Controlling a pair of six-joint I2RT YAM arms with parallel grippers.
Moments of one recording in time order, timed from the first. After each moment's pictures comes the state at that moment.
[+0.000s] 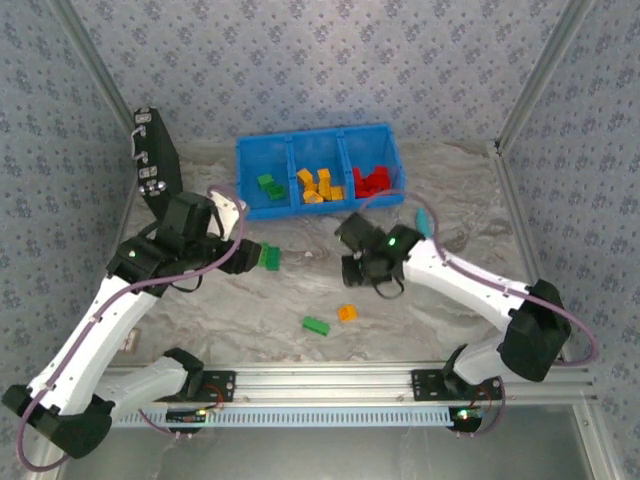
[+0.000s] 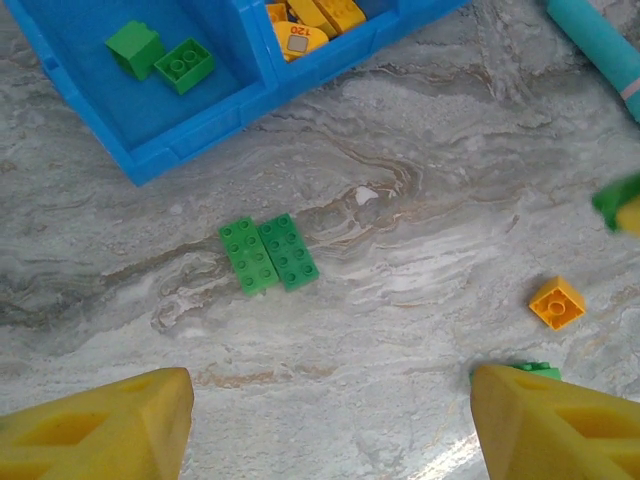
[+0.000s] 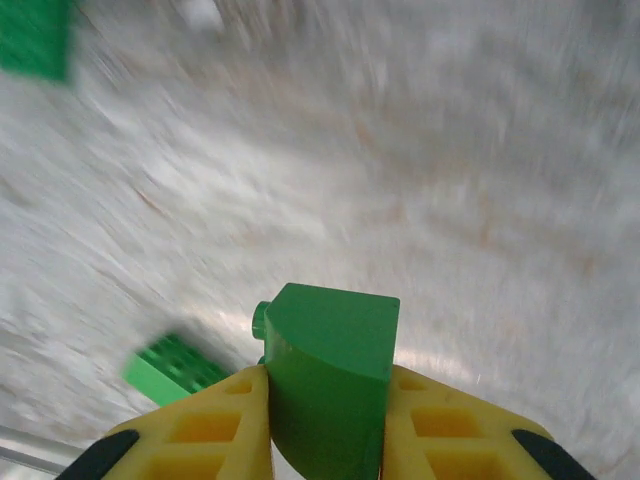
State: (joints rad) left arm -0.54 0.98 1.22 -1.03 0.03 -0.08; right arm 0.80 1.44 1.24 -0.95 0.05 0.64
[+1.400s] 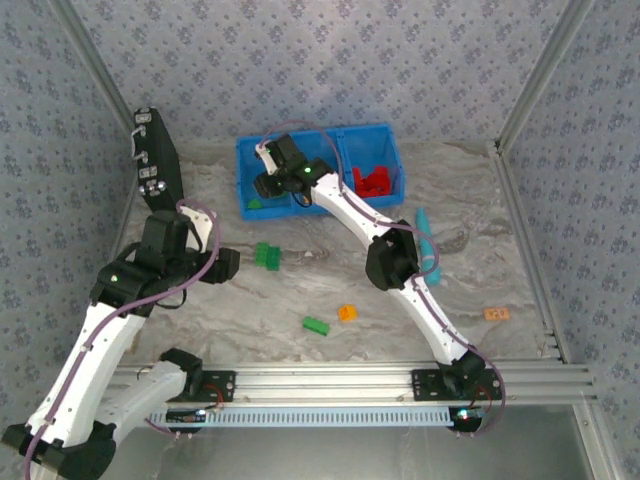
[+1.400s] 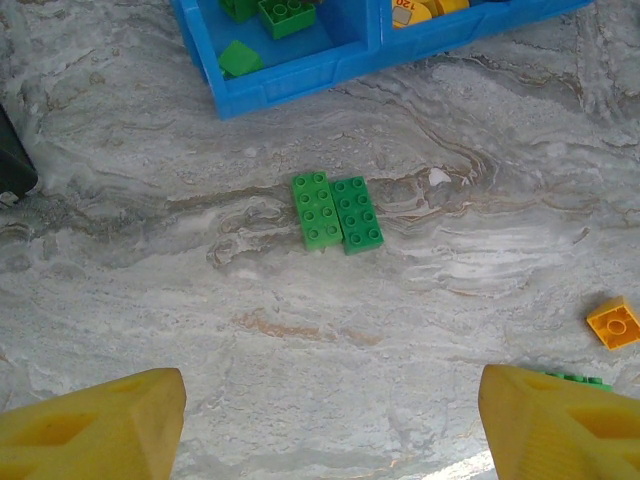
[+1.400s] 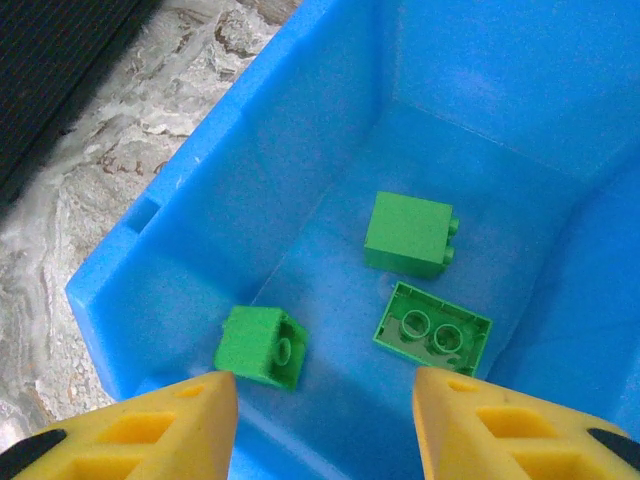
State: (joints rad) left arm -0.41 0.83 1.09 -1.05 0.01 -0.15; right arm 0.72 2.60 2.62 -0.74 -0.04 0.06
